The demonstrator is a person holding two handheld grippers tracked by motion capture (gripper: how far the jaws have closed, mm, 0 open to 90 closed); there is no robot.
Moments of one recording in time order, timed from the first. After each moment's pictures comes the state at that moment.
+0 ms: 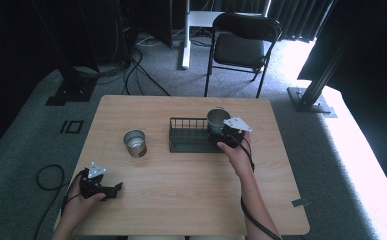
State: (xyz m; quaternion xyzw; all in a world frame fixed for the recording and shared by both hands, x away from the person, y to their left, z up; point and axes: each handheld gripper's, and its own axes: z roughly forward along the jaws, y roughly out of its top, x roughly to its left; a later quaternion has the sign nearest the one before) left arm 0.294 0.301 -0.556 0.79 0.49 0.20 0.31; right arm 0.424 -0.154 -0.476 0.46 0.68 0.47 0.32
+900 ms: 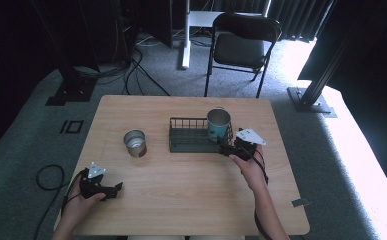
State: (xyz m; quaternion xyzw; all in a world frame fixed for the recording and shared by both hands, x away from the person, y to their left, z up) left arm 0.294 0.301 -0.556 0.79 0.49 0.20 0.31; right arm 0.383 -0.188 -0.478 0.45 0.69 0.47 0.32
